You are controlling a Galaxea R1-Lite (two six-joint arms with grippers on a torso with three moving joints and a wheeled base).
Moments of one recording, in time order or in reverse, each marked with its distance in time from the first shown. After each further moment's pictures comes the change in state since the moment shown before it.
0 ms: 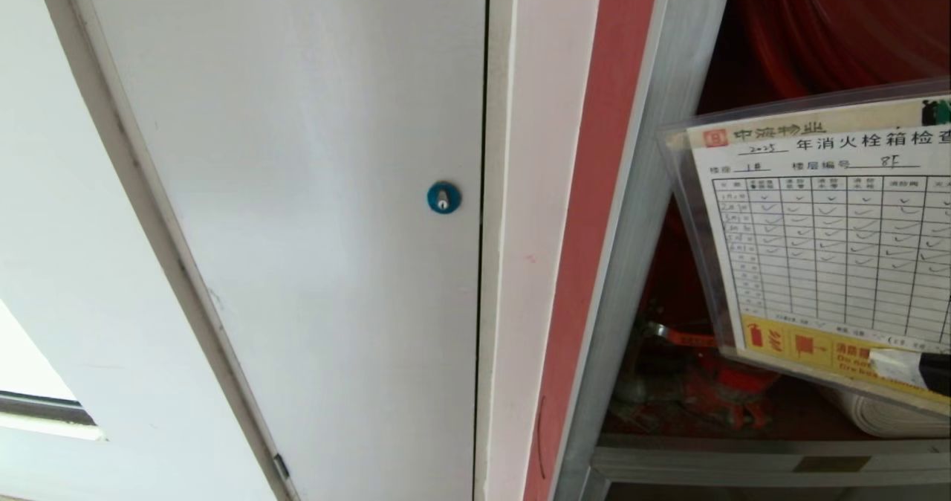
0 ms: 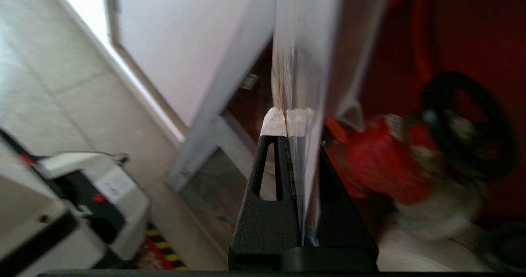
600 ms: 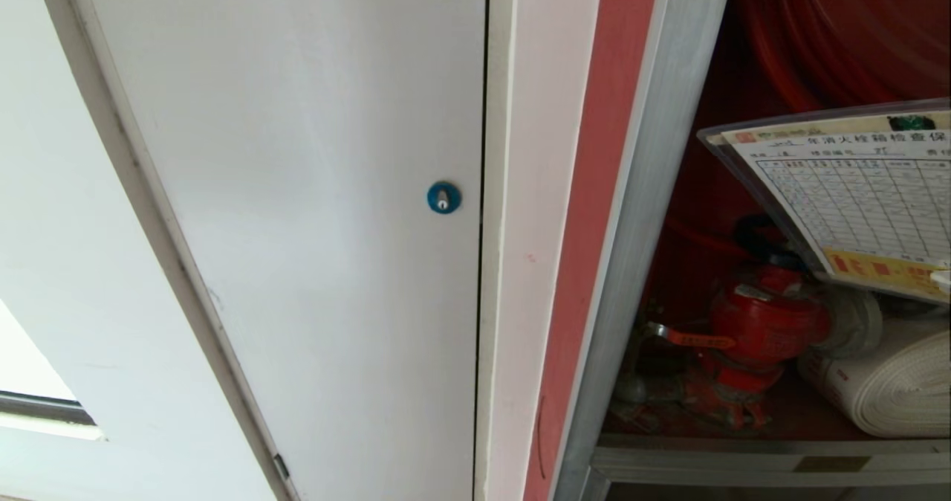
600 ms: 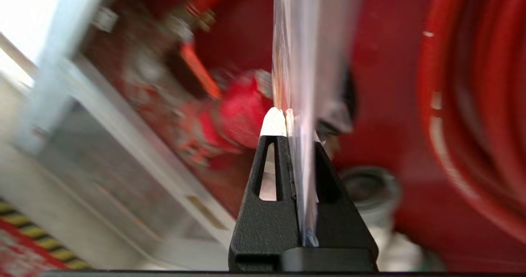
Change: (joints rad) left arm 0.000 0.000 0.000 0.000 0.000 0.000; right arm -0.337 0.026 -0.082 0.013 -0.037 -0.412
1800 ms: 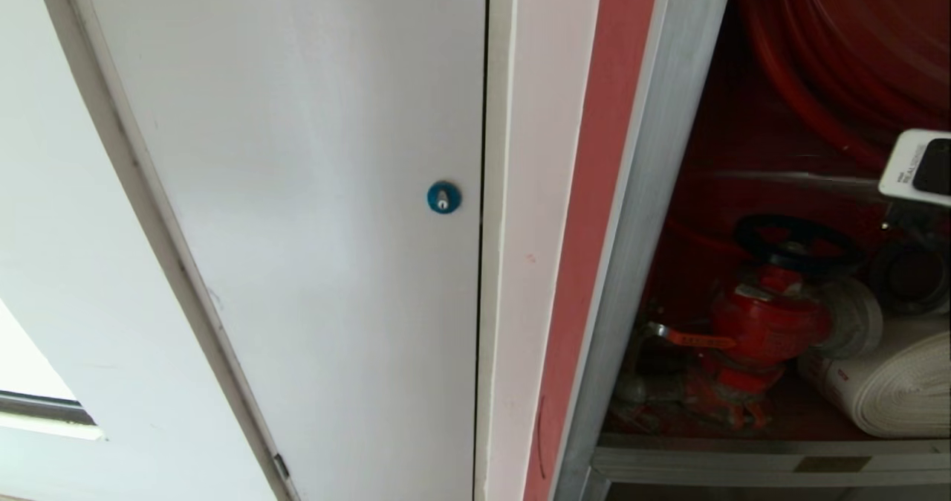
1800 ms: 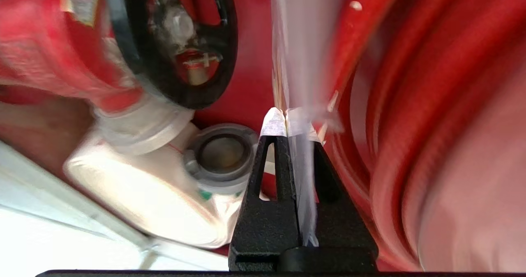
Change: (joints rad) left arm 0.000 0.000 0.000 0.000 0.000 0.000; right arm -0.248 0.242 -0.020 -0.298 -0.153 -0.516
